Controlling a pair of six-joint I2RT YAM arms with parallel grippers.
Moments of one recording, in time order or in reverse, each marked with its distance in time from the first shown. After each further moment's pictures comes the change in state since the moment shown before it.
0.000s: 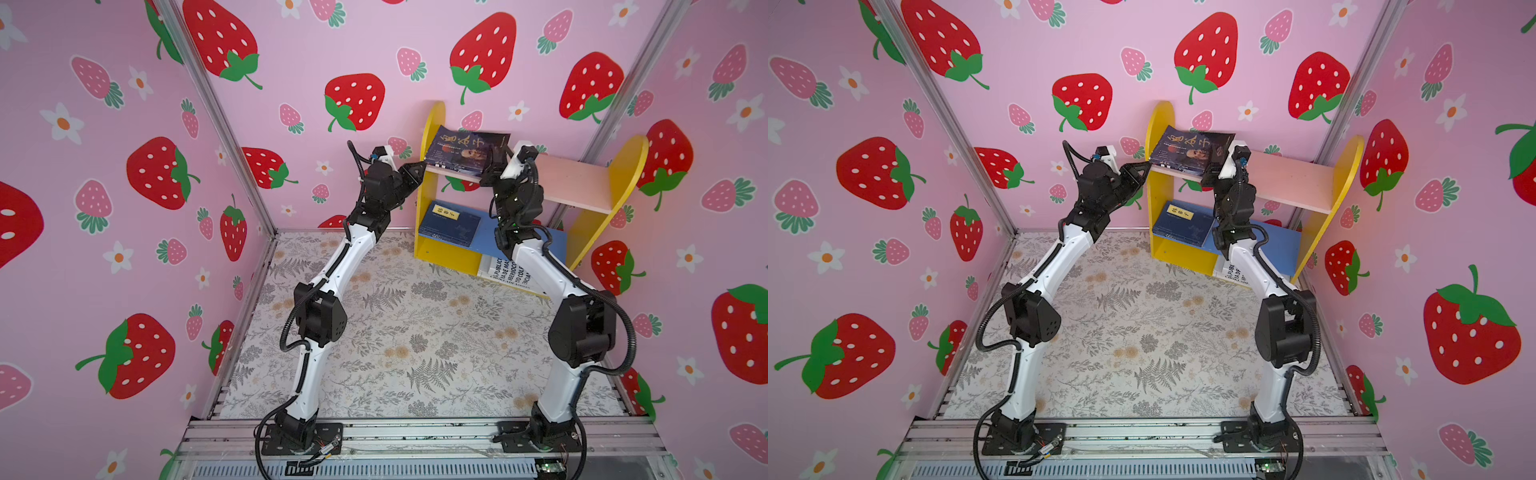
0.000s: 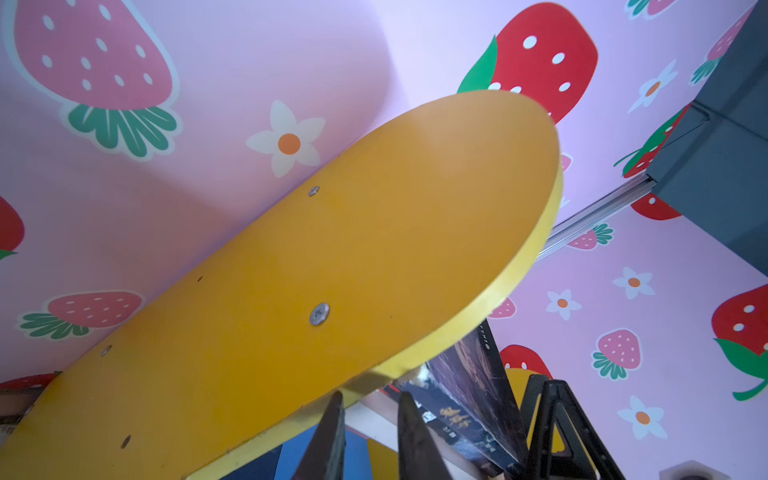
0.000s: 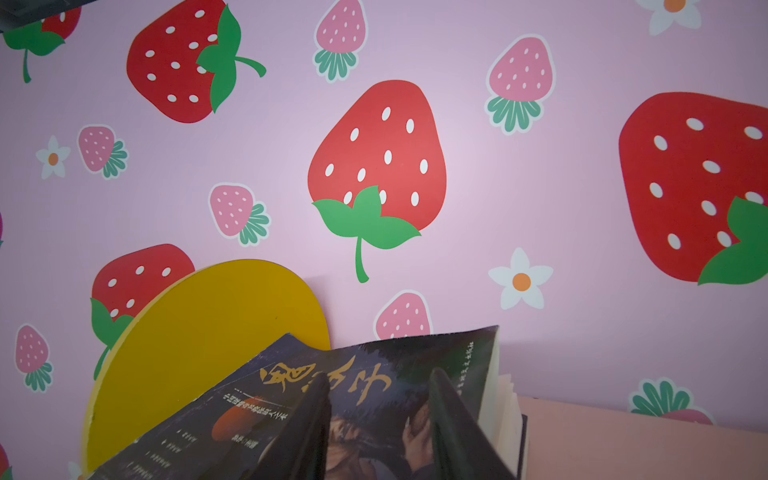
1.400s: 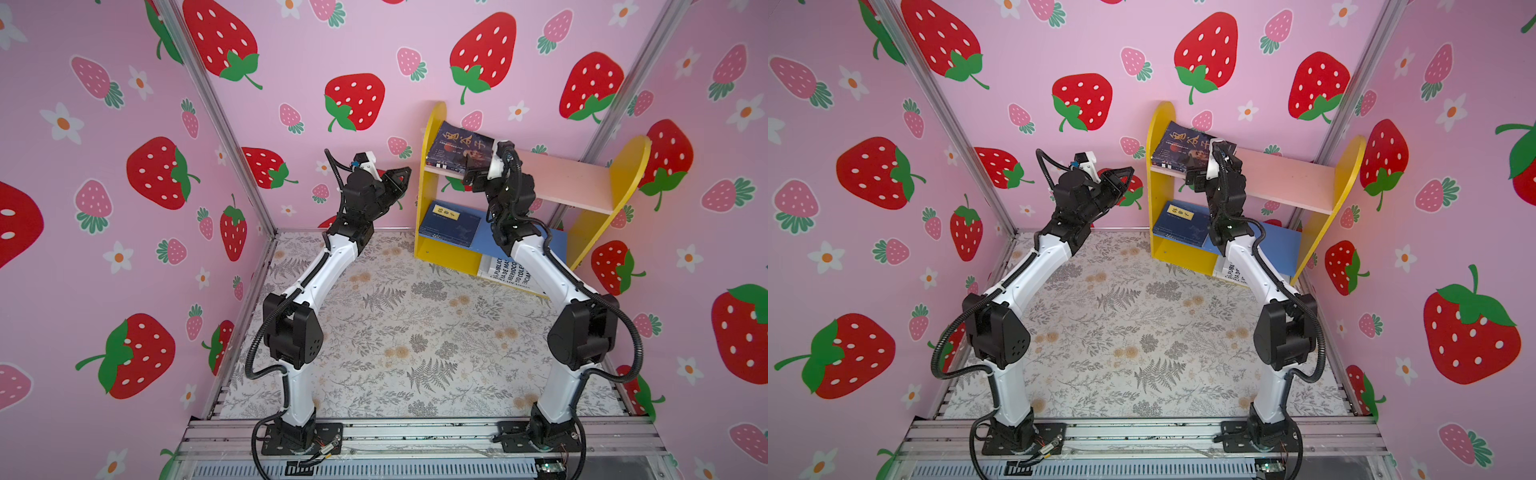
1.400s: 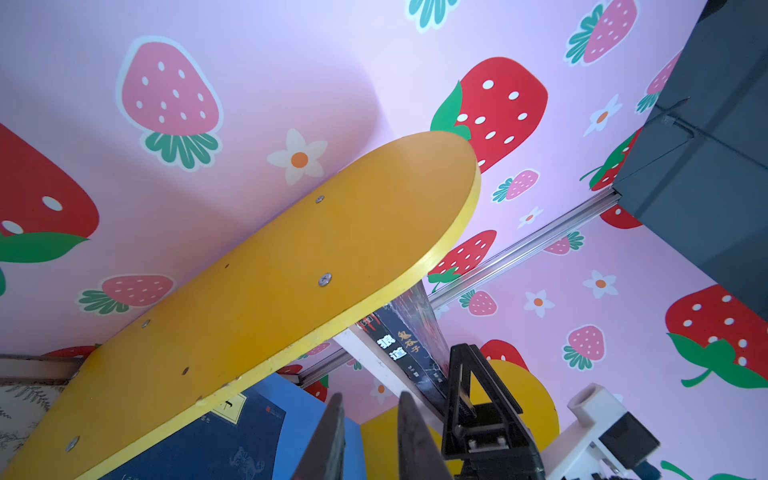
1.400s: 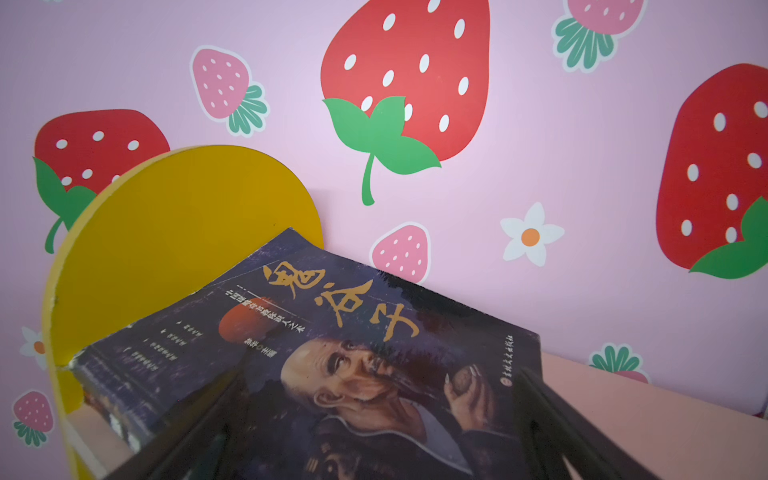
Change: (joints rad) left arm 0.035 -0.320 -0.473 0.158 0.000 -0.016; right arm 0.032 -0.023 0.082 -0.344 0.041 -0.204
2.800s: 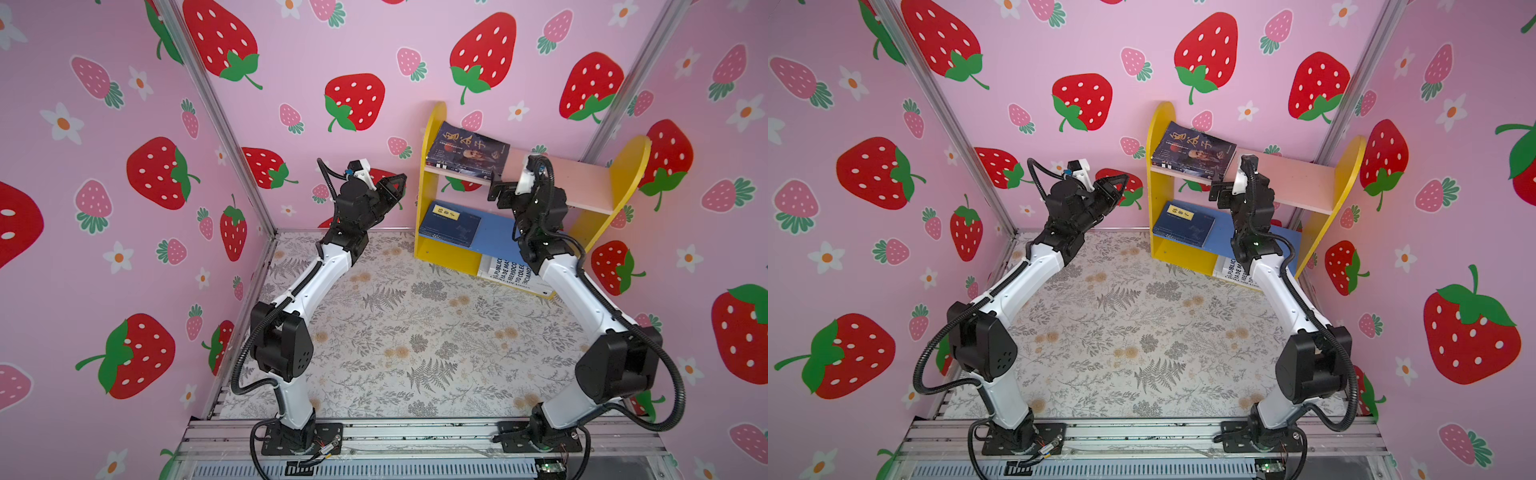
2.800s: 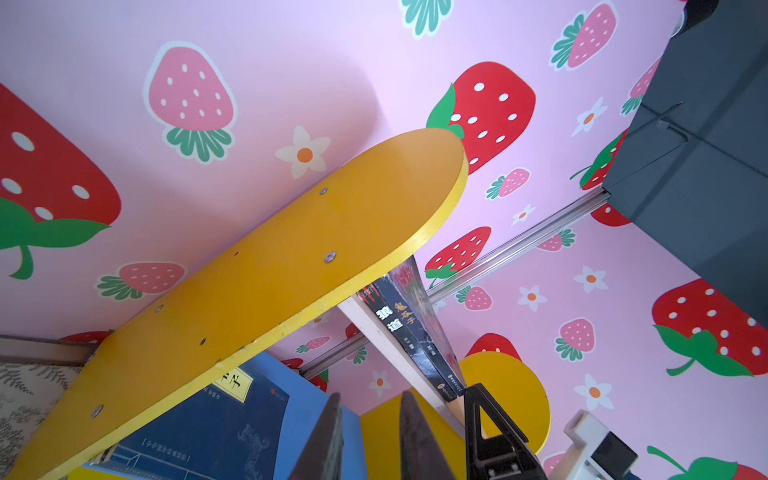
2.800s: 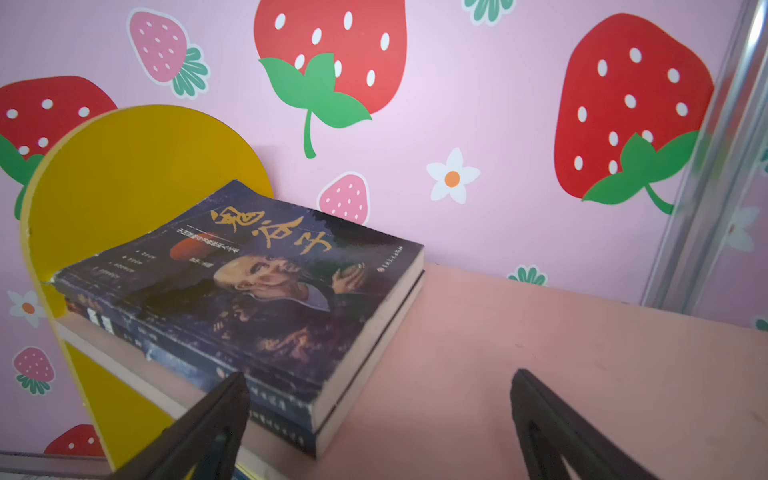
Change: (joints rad) left arm 0.003 -0.151 -0.225 0.063 0.000 0.003; right arm -0.098 -0.313 -0.327 -0.123 -0.013 0.070
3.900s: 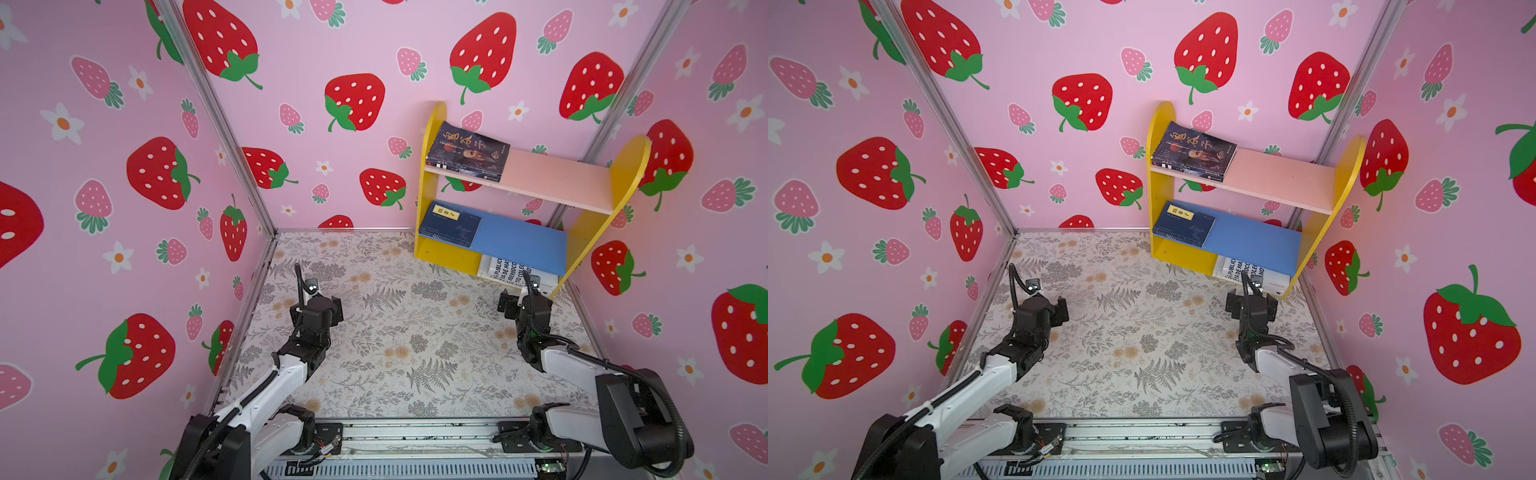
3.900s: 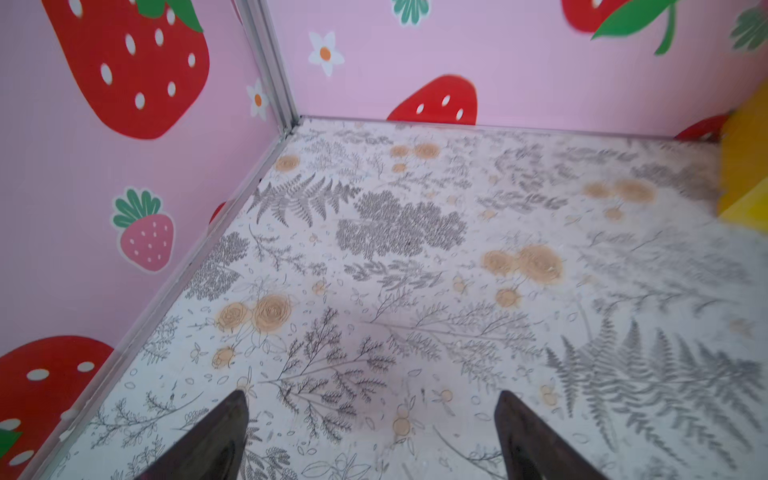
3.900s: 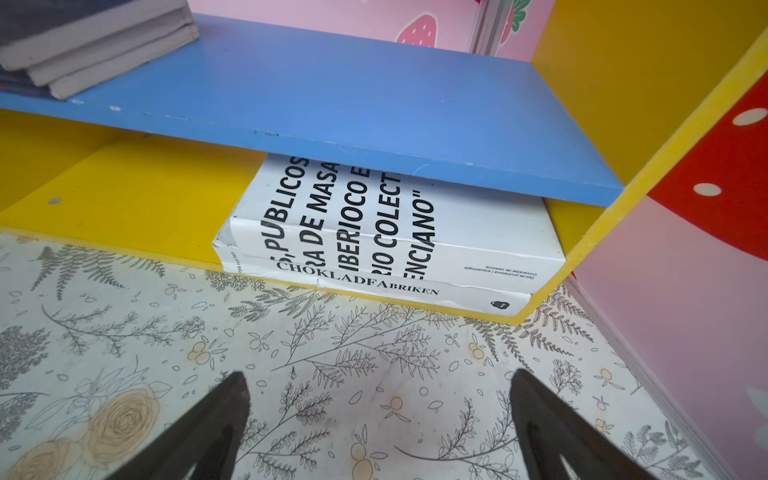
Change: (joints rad) left arm 0.138 -0.721 -1.321 -0.025 -0.751 0.863; right arm -0.039 -0.283 -1.131 0.394 0.271 0.078
